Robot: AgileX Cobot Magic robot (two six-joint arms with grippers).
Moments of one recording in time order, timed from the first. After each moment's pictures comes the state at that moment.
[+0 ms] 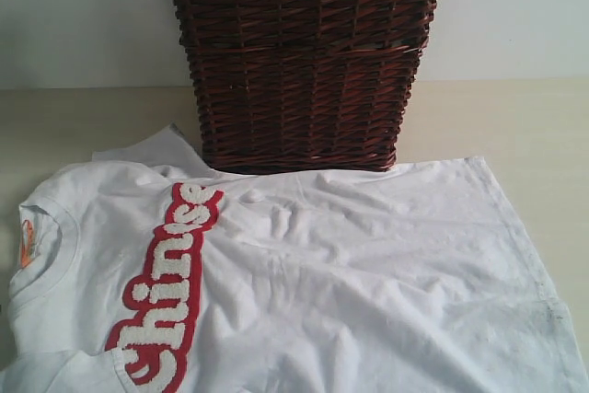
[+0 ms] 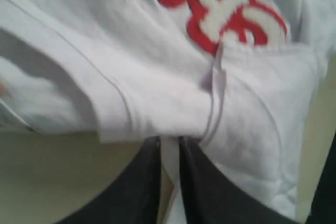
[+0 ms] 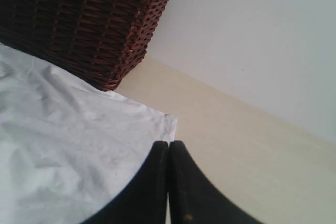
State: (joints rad) left arm 0.38 1.84 -0.88 -0.62 1.17 1.61; right arm 0.12 0.01 -0.01 0.21 0.29 -0.59
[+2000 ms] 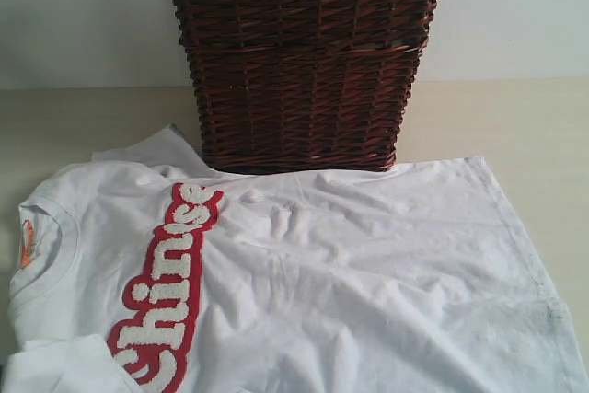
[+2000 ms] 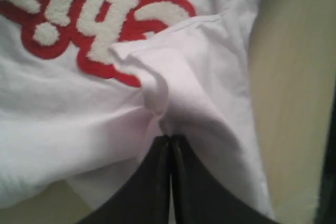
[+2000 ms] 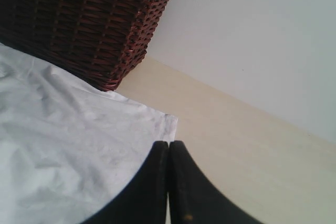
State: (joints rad) left arm 0.32 1.26 -0.43 -0.74 1.04 2.09; right arm 0.12 0.01 -0.01 0.21 0.29 -0.59
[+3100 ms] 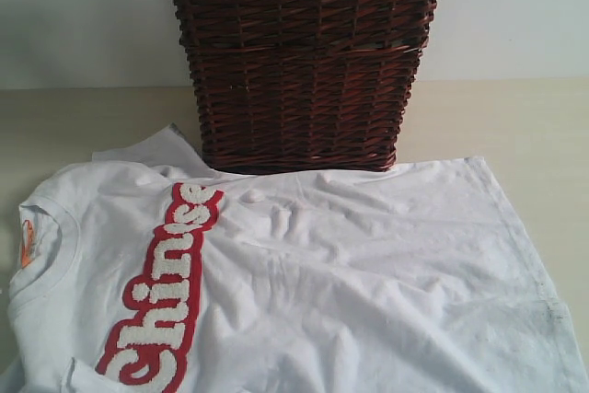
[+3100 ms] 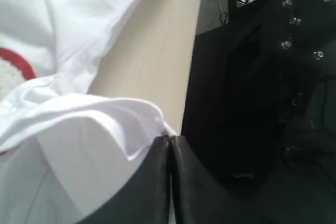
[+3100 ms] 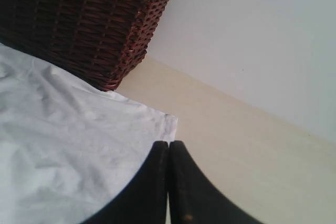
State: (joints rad) left arm -0.02 1.14 -0.38 -0.75 1.21 1.70; right arm 0.12 0.01 -0.01 0.21 0.29 -0.59
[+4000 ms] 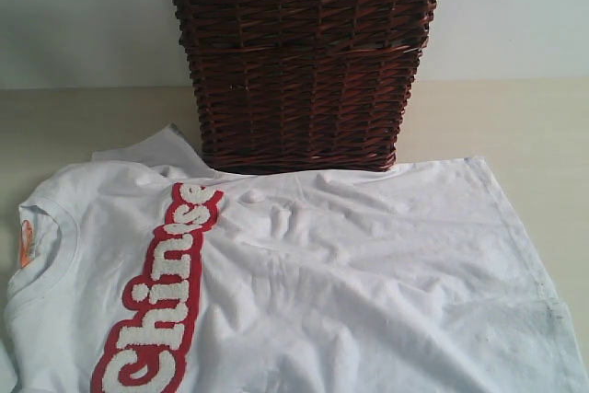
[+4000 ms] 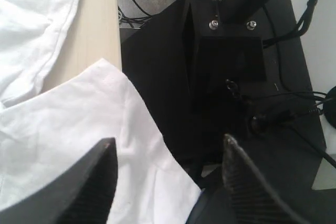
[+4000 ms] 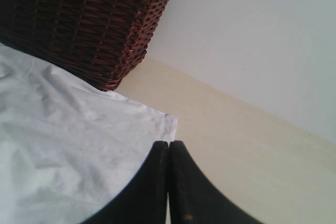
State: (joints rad) left arm -0.36 1.00 -0.38 -0.73 1.21 1.57; right arm 0.12 0.01 -0.01 0.21 0.29 -0.59
